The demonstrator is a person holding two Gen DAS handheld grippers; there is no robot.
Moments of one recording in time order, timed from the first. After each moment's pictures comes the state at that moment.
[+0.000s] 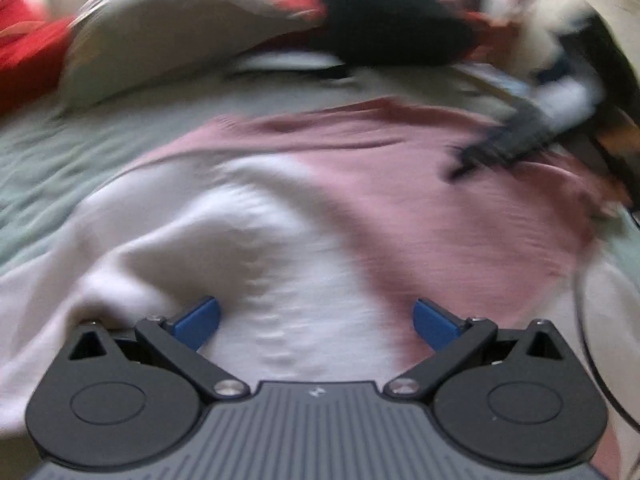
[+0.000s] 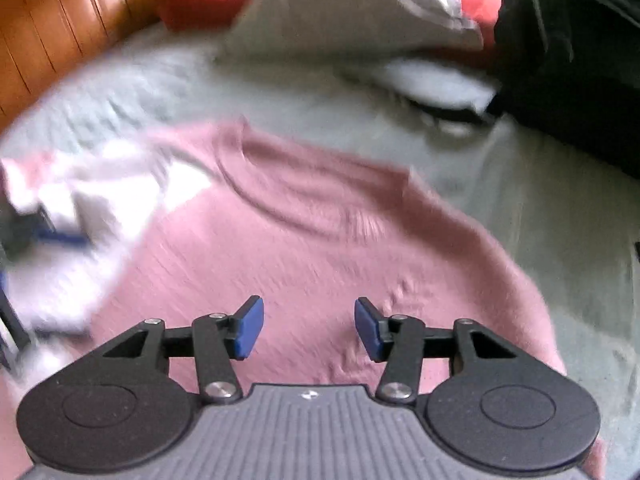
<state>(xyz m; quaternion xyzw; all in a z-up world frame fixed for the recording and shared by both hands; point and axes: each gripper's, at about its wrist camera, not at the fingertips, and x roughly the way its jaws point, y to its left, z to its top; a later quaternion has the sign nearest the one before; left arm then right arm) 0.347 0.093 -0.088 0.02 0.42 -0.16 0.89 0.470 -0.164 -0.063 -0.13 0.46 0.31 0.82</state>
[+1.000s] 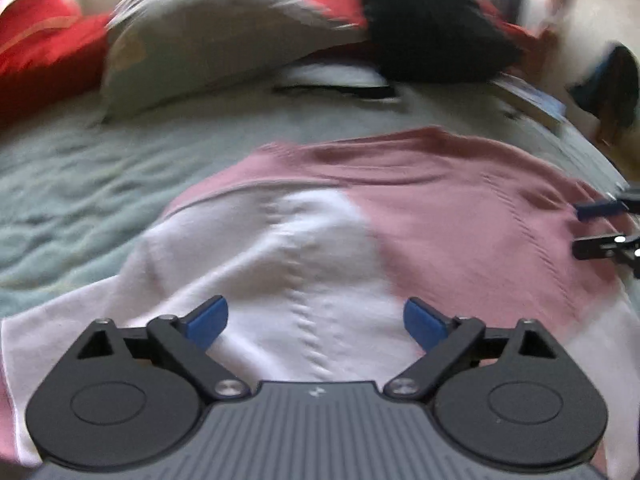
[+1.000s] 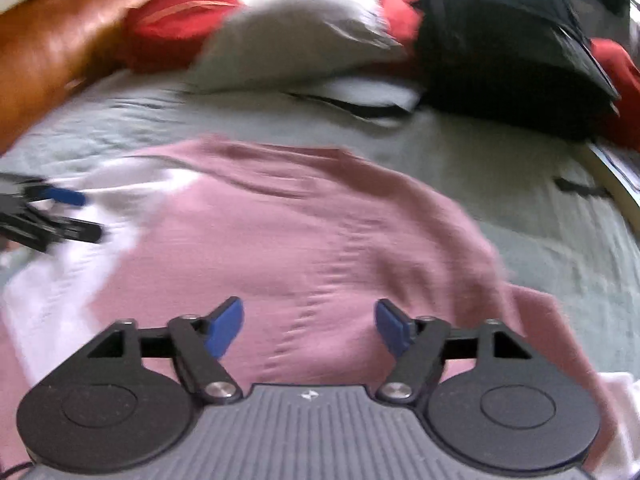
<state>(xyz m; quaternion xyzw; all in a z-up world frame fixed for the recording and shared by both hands) 0.347 0.073 -0.049 0.04 0.42 -0.16 0.89 0.362 -0.205 -0.024 -0.07 0.41 0.27 0.87</state>
